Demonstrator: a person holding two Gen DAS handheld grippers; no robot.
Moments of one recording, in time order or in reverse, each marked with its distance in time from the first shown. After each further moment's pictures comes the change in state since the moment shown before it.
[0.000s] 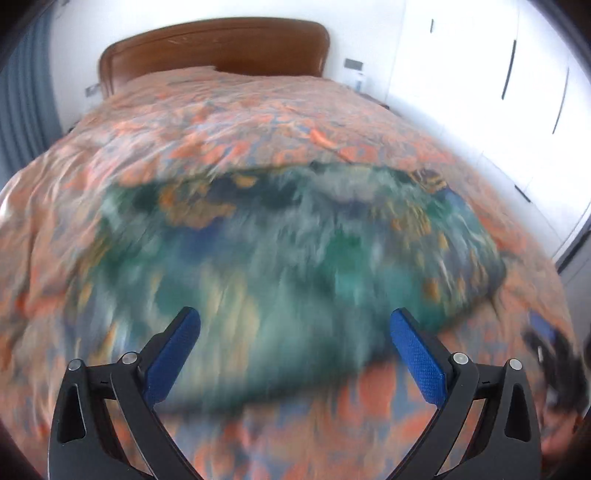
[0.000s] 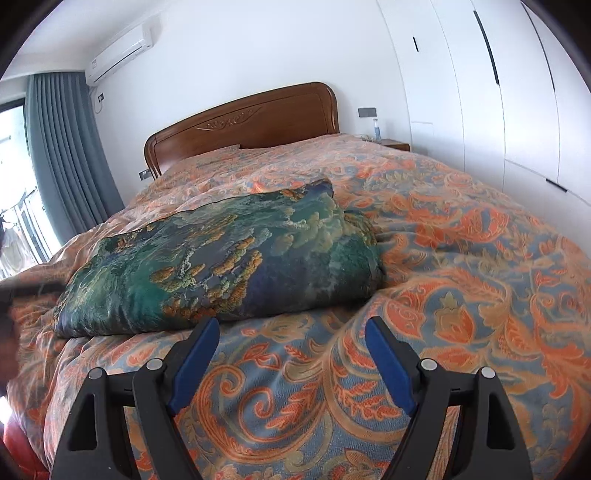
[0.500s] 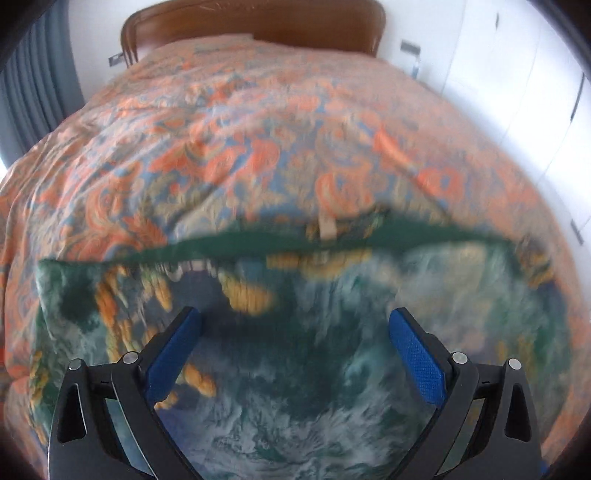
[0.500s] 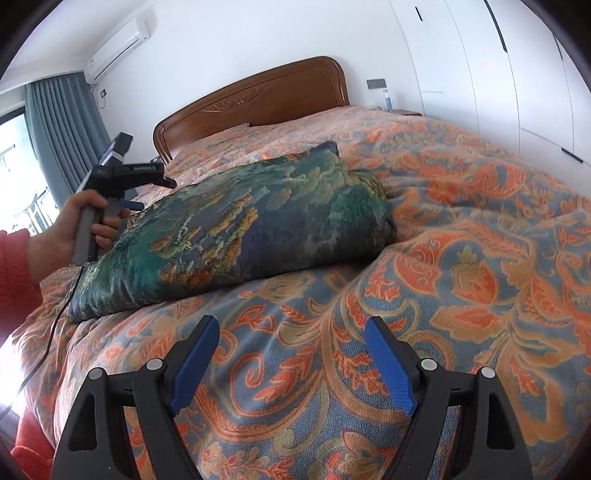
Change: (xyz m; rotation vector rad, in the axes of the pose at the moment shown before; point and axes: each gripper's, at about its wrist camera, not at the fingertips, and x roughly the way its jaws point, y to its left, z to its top) left arm 0.129 0.022 0.073 -0.106 0.118 0.135; right arm 0.016 -0.016 -0.022 0.041 0.097 0.083
